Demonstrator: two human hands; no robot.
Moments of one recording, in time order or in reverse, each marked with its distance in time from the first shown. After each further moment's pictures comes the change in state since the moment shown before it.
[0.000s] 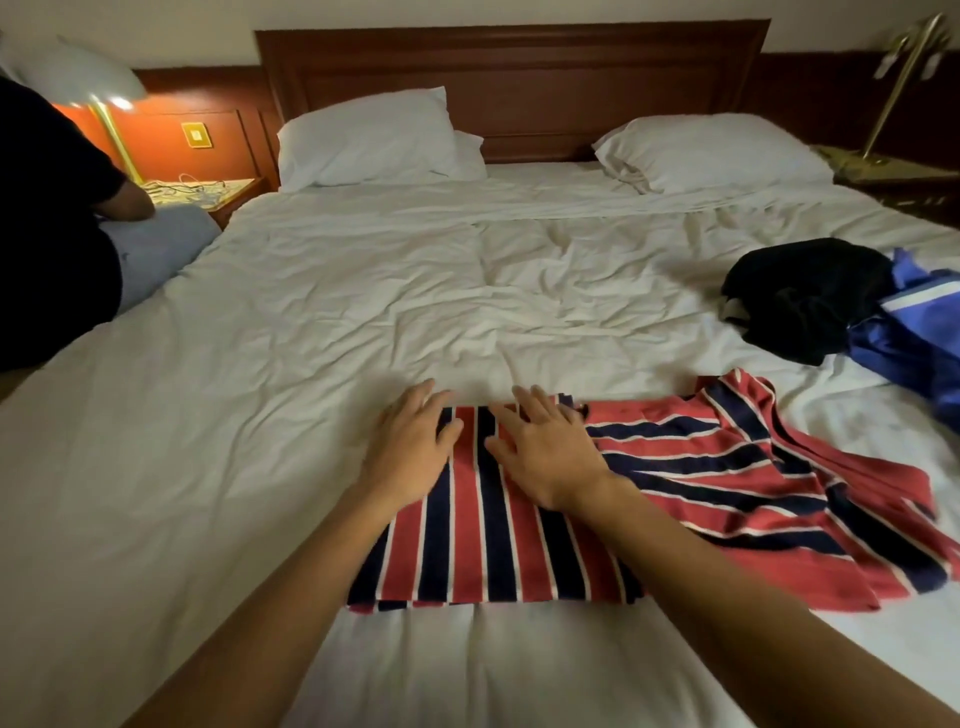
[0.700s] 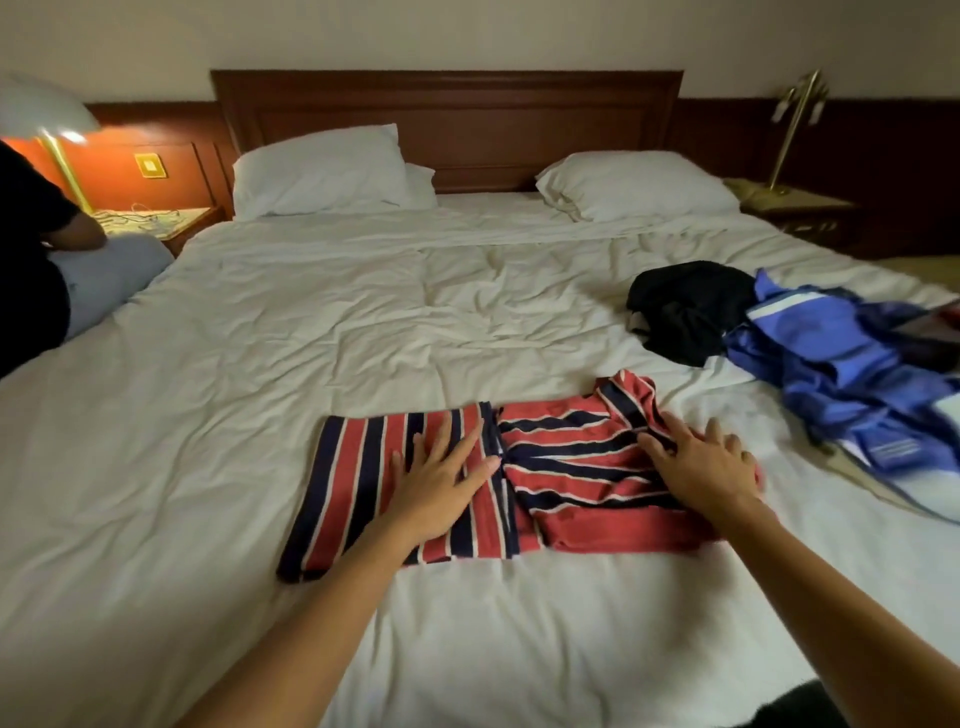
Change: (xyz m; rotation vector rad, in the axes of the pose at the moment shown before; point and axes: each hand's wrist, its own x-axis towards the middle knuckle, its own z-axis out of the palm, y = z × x) left_hand -0.043 0.113 0.030 -0.120 -0.407 -0.019; right_hand -0.134 0.204 -0.038 0.000 0.055 0.743
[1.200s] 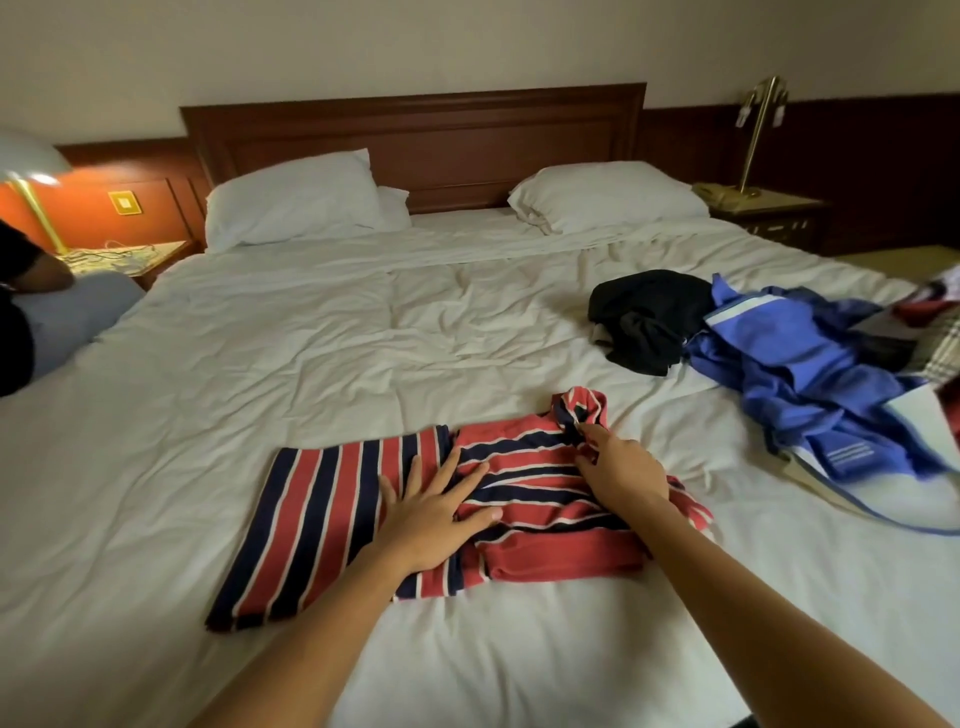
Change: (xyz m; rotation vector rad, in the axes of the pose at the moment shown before) left_hand 0.025 0.038 0.028 0.261 -0.079 0.053; right_hand 0.024 -0.019 0.012 0.210 0.034 -0.192
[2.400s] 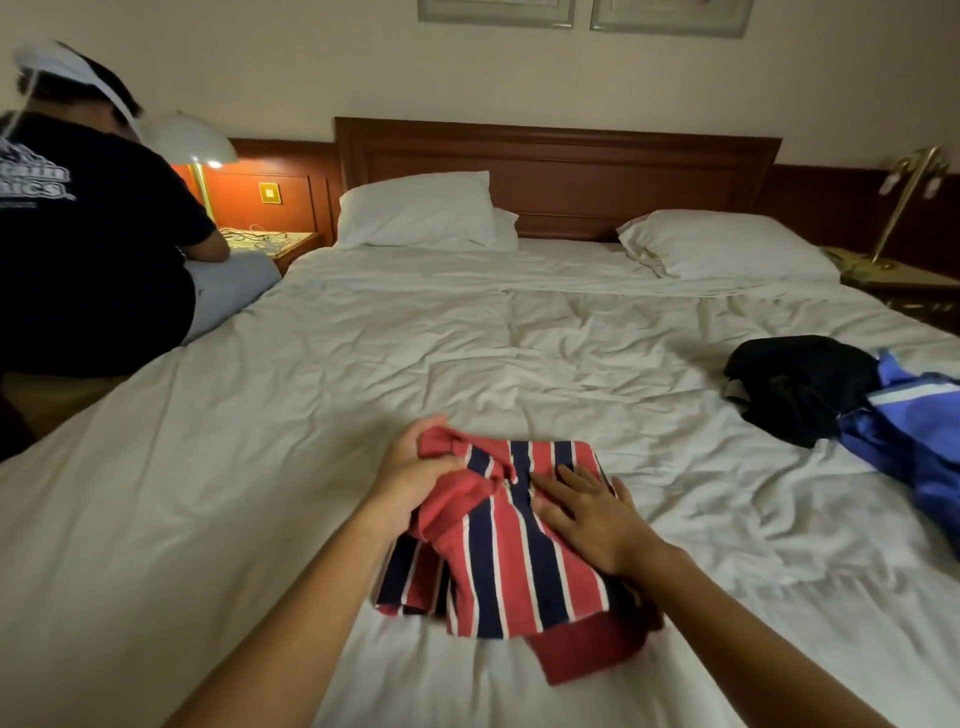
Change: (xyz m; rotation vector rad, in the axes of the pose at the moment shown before) left_hand -0.070 -0.131 -0.095 -1.308 0.533 -0.283; right_hand -0.038 -0.171 0.054 -0.104 -0.294 -0.524
